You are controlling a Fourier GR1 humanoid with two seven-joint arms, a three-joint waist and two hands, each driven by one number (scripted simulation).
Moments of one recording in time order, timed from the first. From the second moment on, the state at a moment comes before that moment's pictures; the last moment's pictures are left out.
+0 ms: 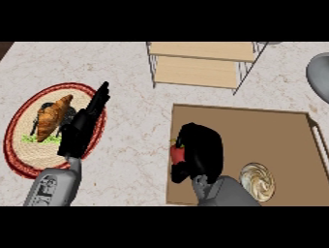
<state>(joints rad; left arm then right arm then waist) -0.22 0.09 -0.07 -1.43 -0.13 -0.02 0.03 -0.36 -0.01 0.63 -1.52 0.94 -0.01 1.06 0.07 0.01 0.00</state>
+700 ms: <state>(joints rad) -0.25 0.07 -0.09 -1.39 -0.14 -0.02 0.02 -0.73 -0.01 0.82 -1.48 0.77 -0.27 1.13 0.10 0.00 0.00</state>
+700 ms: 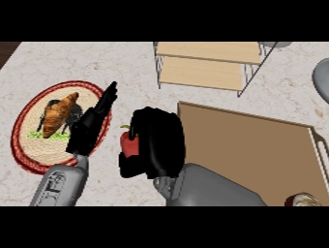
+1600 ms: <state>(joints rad) -0.23 0.08 -0.06 -1.38 -0.13 -0.01 0.02 -1.19 -0.02 0.64 -1.35 0.98 -0.32 1.24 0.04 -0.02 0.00</state>
